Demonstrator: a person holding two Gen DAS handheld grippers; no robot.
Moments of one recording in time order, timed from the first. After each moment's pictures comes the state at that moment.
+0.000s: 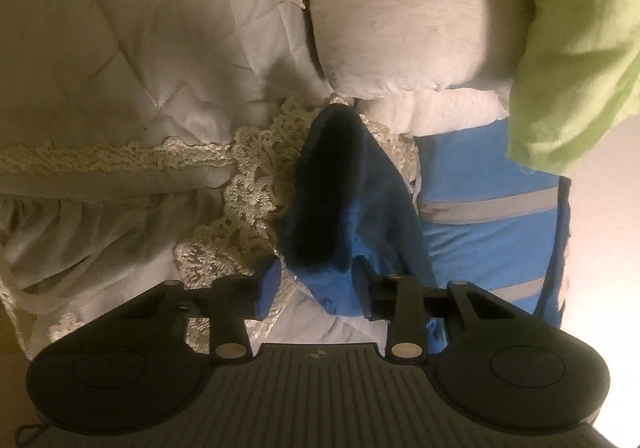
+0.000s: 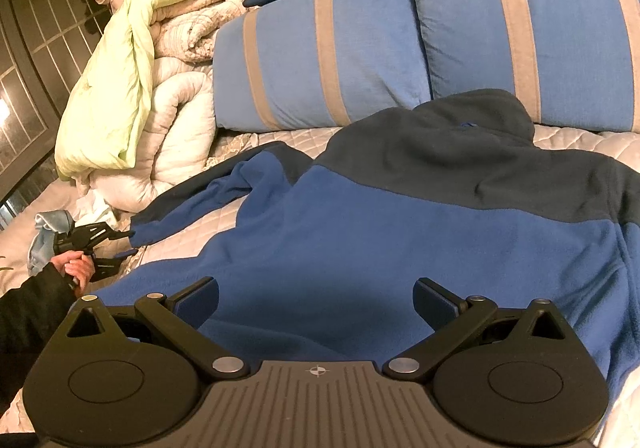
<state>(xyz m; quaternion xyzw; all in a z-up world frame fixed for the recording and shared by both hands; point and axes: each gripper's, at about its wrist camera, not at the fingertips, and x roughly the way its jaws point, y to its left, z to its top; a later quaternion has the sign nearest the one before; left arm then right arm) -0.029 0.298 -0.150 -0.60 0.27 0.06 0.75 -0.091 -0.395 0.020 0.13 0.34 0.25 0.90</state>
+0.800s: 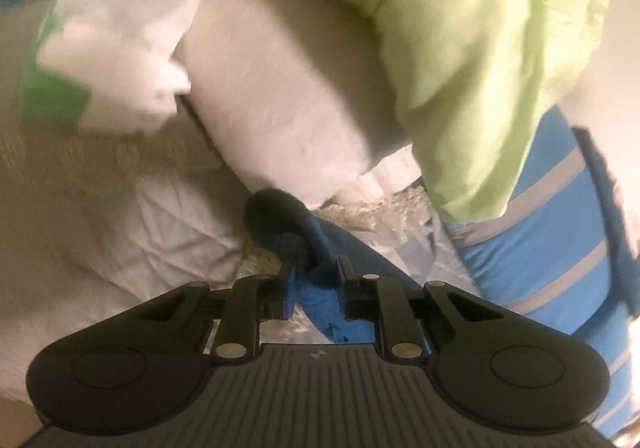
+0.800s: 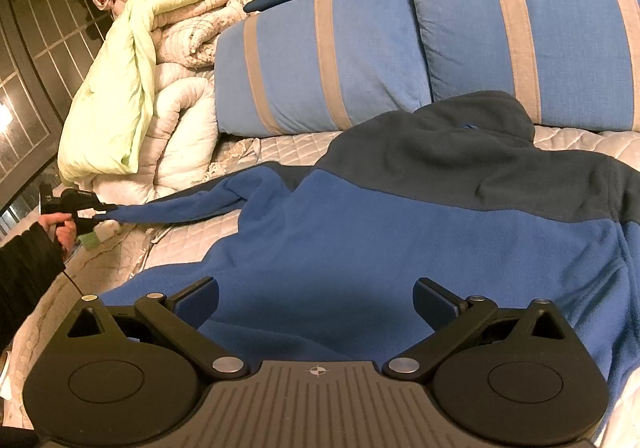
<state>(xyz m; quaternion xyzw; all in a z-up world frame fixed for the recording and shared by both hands) 0.007 0.304 -0.014 -0.36 0.31 0.15 0.87 -0.092 -0.401 0.018 0.14 0.33 0.26 0.90</state>
